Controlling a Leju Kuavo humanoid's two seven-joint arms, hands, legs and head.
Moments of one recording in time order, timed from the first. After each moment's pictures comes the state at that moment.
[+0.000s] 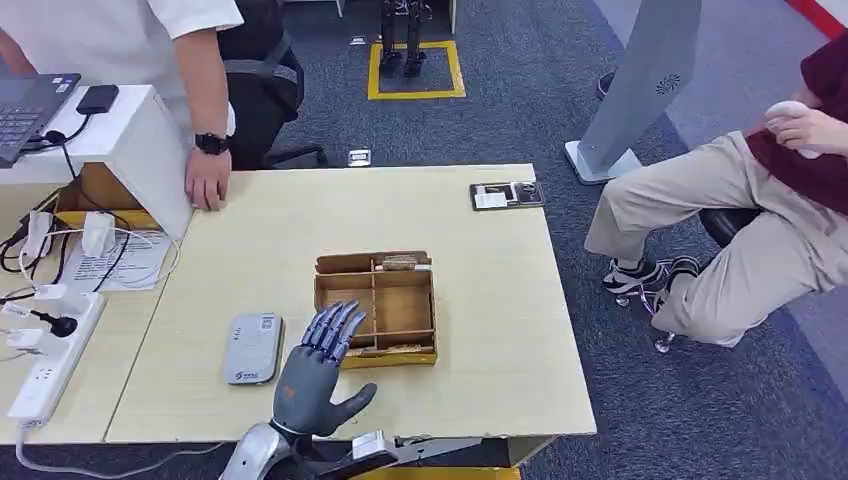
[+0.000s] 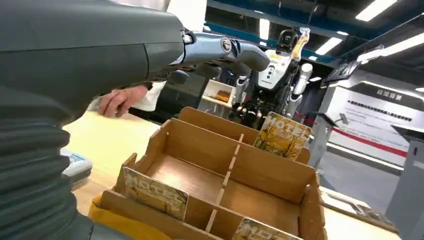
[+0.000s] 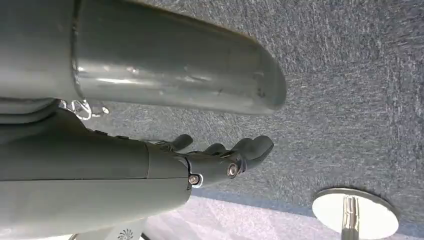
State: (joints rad) left arm -0.02 0.01 -0.59 -1.36 -1.08 0.60 -0.25; right arm -0.11 0.25 -1.38 -0.35 1.40 -0.69 -0.21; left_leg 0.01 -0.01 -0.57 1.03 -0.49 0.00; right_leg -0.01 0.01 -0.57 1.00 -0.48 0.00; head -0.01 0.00
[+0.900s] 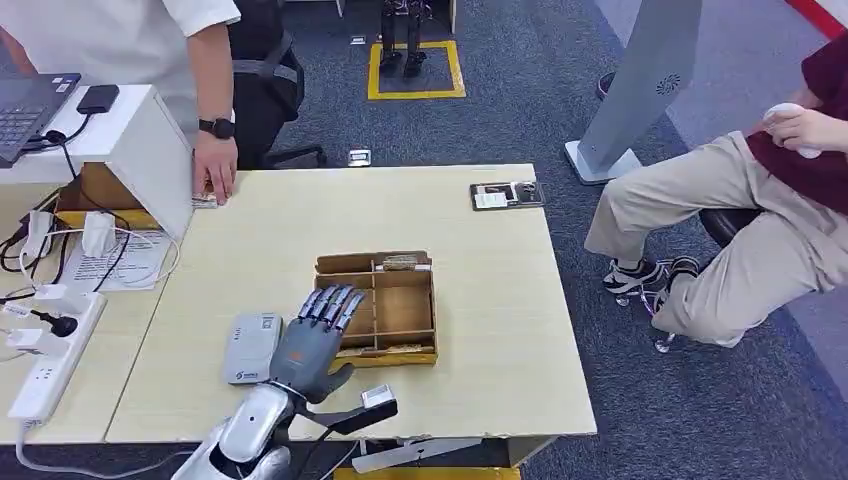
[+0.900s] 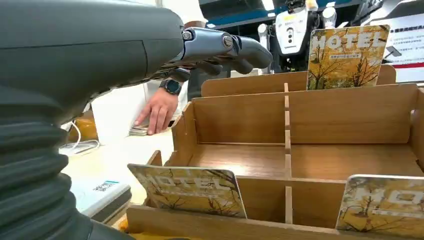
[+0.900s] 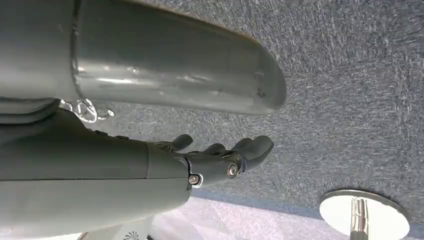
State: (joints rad) left arm -0.16 0.07 -0.62 -1.34 -1.34 0.29 0.06; right arm -0.11 0.25 -1.38 -0.34 1.38 -0.69 -0.20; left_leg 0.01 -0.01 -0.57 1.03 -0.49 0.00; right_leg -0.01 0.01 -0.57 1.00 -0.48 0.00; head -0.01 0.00
